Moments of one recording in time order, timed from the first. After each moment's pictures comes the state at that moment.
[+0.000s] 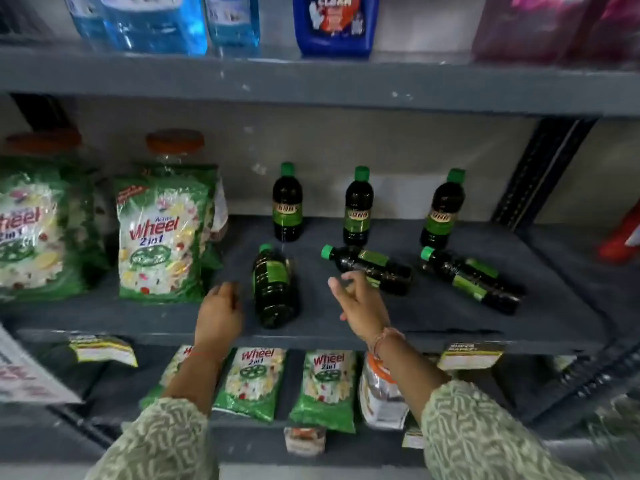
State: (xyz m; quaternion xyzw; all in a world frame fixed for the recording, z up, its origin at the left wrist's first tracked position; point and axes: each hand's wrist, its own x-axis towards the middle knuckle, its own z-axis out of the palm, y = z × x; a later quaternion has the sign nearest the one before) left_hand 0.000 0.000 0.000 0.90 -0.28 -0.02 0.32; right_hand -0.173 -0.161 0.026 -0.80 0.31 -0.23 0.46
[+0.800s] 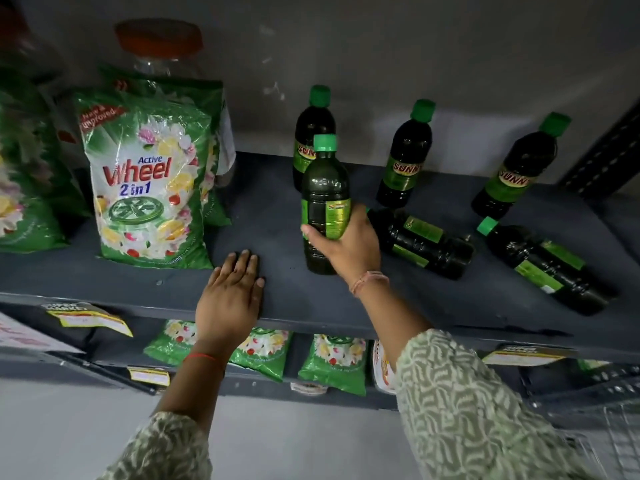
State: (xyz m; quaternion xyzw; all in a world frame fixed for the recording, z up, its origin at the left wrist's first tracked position) left_hand 0.020 0.001 -0.050 0.91 -0.38 0.01 0.18; right_hand -0.059 -0.170 0.013 -0.81 0.35 -0.29 0.38
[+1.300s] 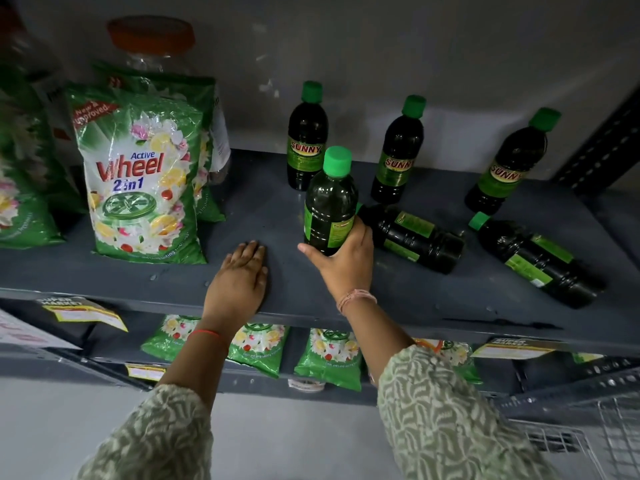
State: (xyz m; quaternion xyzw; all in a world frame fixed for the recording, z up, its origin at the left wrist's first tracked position) left_hand 0.017 -0.022 -0.032 0.90 -0.38 -0.07 0.18; right_hand -0.076 -0.161 -0.019 -0.79 0.37 -0.33 0.35
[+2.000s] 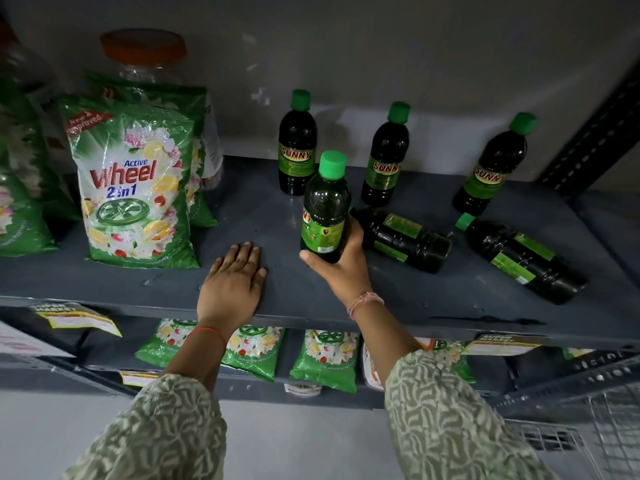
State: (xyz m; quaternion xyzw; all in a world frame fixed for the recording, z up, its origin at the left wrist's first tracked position) left_hand 0.015 -0.024 -0.037 0.91 -0.38 -0.04 0.14; right_hand -0.094 -0.173 -0.020 -0.74 0.29 -0.28 0.53
